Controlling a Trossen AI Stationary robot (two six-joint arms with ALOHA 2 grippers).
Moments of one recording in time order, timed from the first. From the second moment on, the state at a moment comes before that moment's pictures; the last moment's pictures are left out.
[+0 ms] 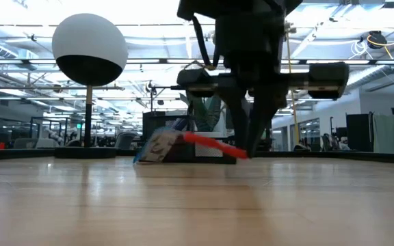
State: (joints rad) left arm -0.19 0.85 0.88 -0.08 -0.18 0.07; right arm 0.25 2.04 1.48 -0.79 -0.08 -0.85
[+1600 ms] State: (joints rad) left arm -0.19 0.97 0.88 -0.06 -0.18 0.10; right arm 0.24 2.03 1.40 -0.68 -0.11 -1.16
